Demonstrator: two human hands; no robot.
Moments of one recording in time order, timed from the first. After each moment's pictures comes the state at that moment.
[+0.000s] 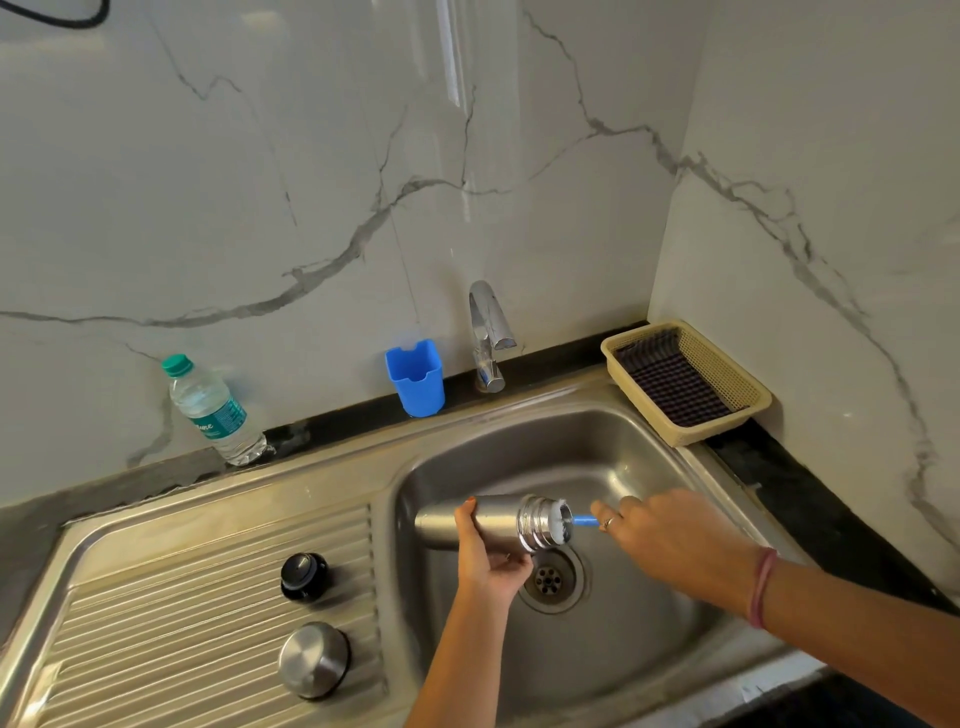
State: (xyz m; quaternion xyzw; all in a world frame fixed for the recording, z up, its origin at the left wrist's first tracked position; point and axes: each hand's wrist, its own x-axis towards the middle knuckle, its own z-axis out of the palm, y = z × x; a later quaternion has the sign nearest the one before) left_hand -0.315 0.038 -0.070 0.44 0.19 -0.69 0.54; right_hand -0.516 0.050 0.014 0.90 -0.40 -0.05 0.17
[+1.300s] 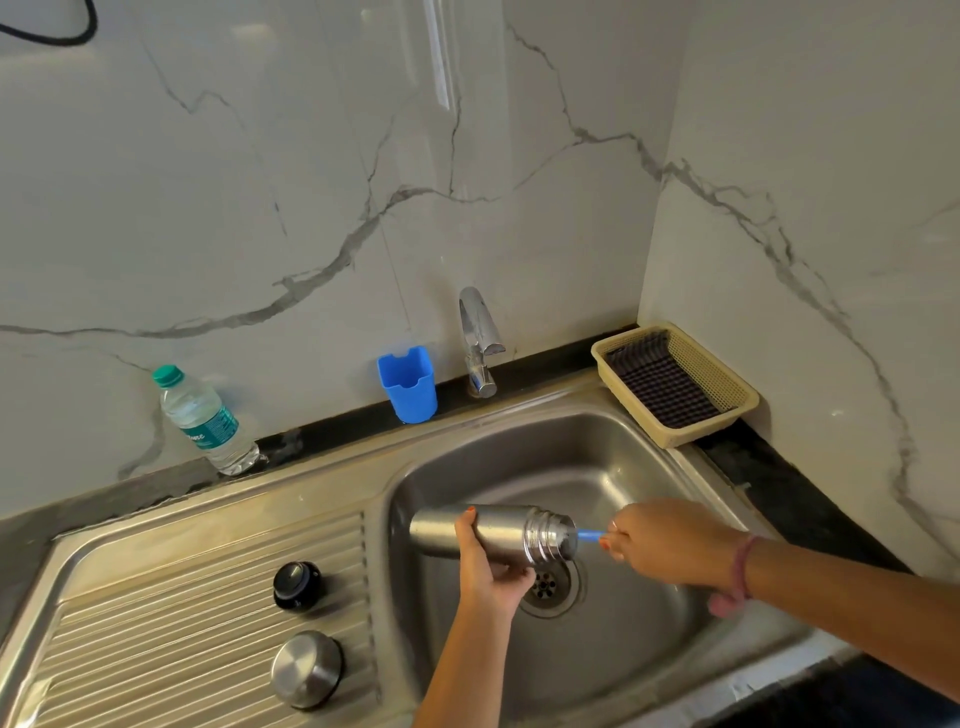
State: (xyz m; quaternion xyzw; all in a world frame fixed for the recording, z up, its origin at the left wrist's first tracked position) left_hand -0.324 0.044 -0.077 0.42 0.18 -0.70 0.55; right_hand -0.515 0.044 0.026 0.81 -0.55 -0.14 -0.18
